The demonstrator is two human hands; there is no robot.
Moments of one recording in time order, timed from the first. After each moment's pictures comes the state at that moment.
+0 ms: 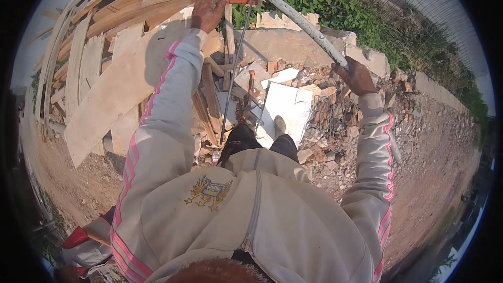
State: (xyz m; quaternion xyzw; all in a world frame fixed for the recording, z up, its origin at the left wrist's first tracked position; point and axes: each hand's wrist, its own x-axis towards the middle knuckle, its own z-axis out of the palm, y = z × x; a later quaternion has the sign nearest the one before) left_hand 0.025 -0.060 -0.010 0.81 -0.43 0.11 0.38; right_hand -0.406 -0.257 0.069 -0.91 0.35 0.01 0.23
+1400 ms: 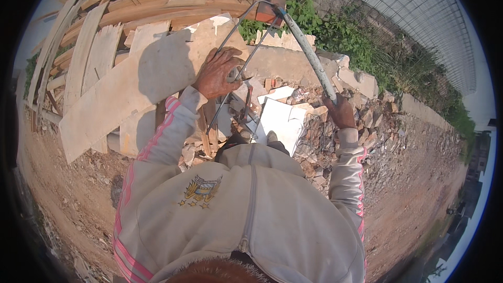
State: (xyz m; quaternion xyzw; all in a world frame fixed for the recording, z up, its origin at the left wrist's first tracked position) left_hand -0.054 0.102 0.035 0.74 -0.62 -0.03 0.26; right_hand -0.400 -0.167 0.047 -0.88 0.43 -0.03 0.19
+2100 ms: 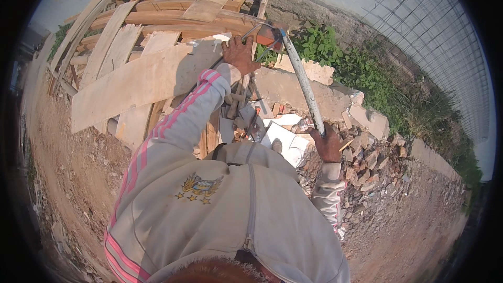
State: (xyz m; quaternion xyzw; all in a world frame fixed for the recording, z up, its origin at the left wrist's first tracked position) left_hand -0.054 -0.057 0.058 0.94 -0.34 -0.01 0.07; right_hand -0.410 -0.202 0.028 -0.86 0.36 -0.09 0.34
